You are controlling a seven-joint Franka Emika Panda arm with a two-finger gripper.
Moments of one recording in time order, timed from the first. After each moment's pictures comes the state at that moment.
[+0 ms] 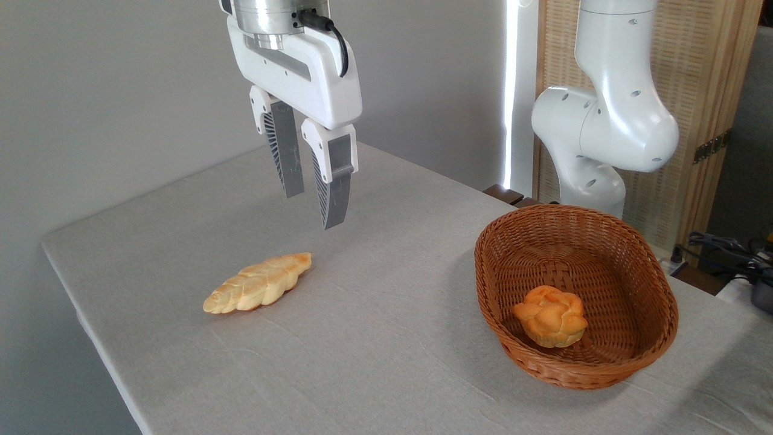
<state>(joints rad) -0.02 -0.06 0.01 -1.63 -0.06 1.63 0.83</state>
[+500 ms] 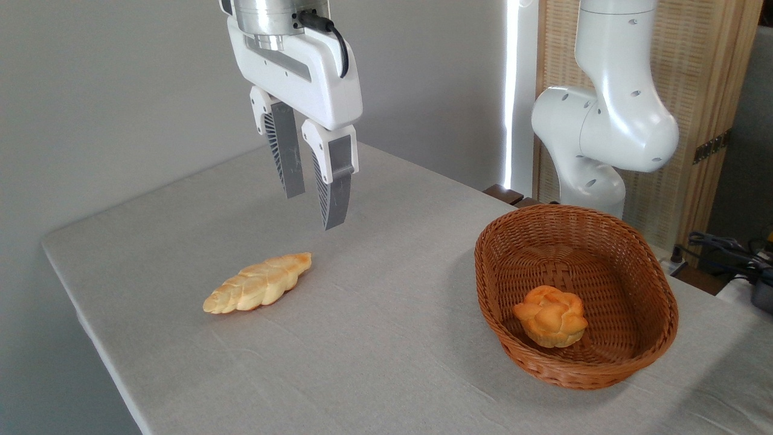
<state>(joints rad) -0.02 -0.06 0.01 -1.64 -0.06 1.63 0.83</state>
